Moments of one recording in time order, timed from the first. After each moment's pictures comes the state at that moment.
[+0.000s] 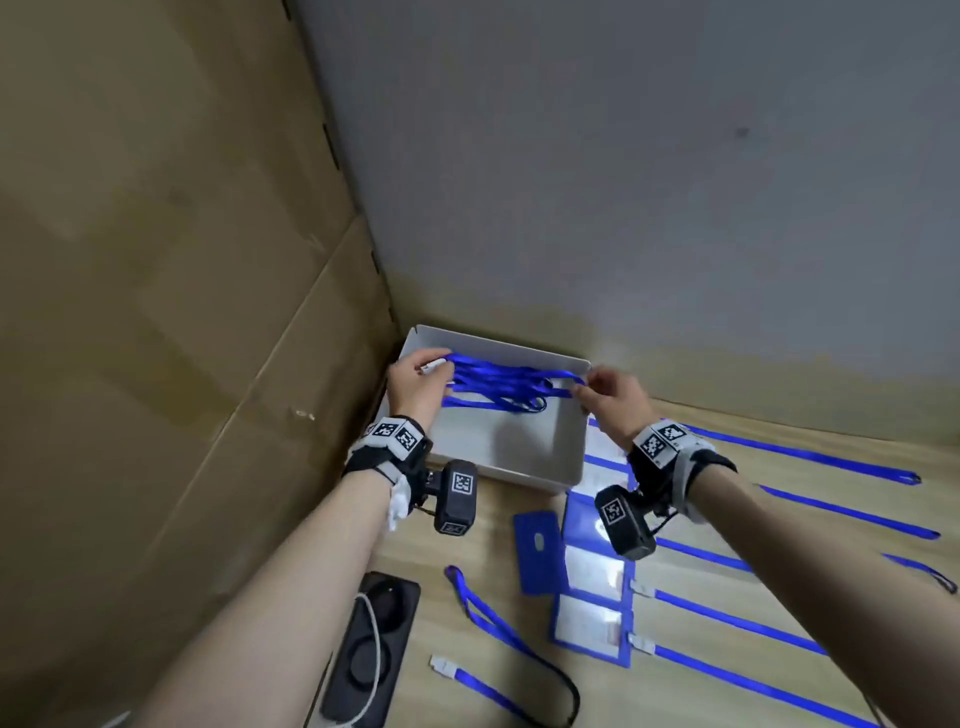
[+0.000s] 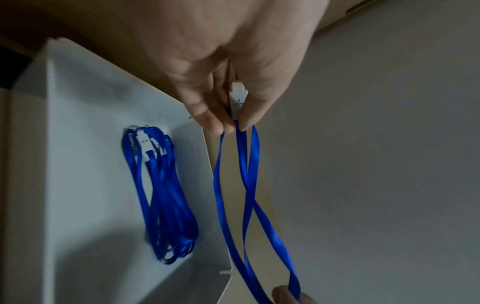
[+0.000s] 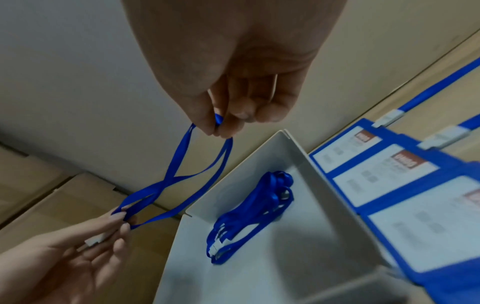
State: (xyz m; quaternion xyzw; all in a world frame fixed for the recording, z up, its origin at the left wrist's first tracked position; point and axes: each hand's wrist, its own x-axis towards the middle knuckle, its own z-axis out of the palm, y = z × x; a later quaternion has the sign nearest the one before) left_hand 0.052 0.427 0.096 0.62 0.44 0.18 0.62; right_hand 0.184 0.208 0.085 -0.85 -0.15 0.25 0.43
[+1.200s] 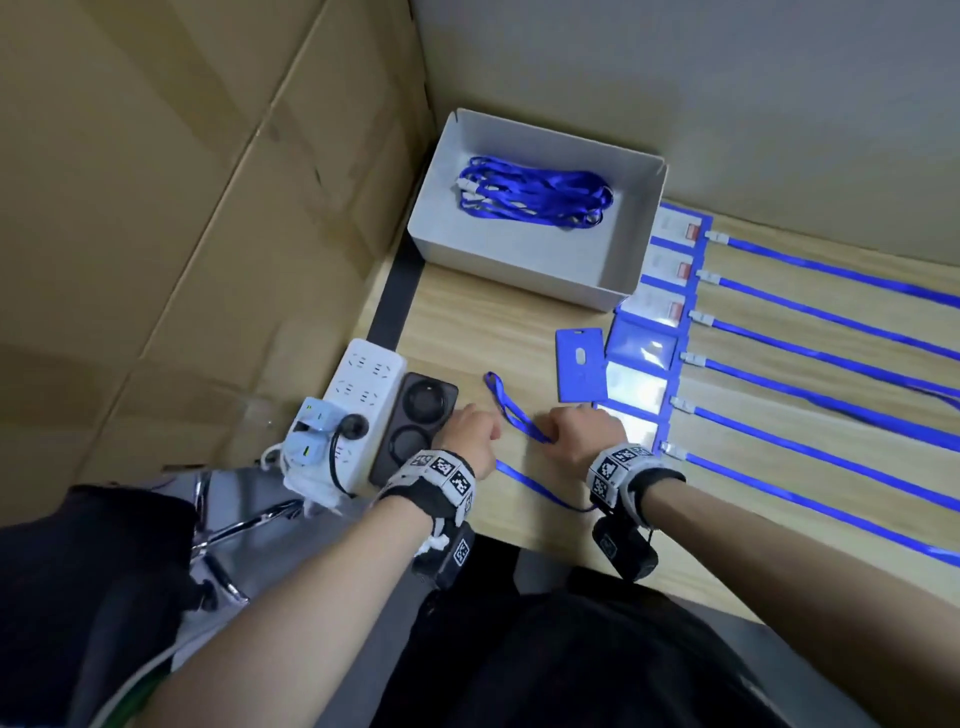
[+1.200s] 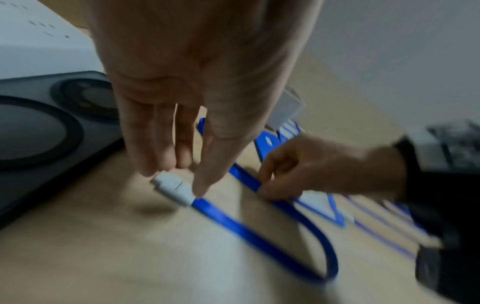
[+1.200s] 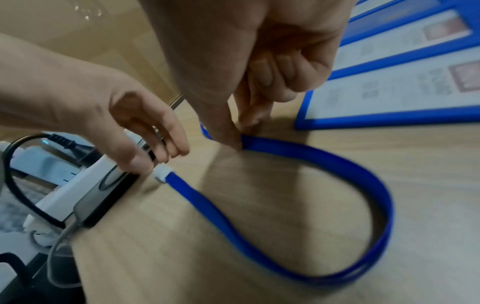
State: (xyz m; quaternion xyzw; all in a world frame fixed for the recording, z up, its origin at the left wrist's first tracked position) left_hand -0.170 0.284 -0.018 0.86 0.27 -0.32 0.29; right_hand -0.056 0.146 -0.011 -0.86 -0.35 0.38 -0.02
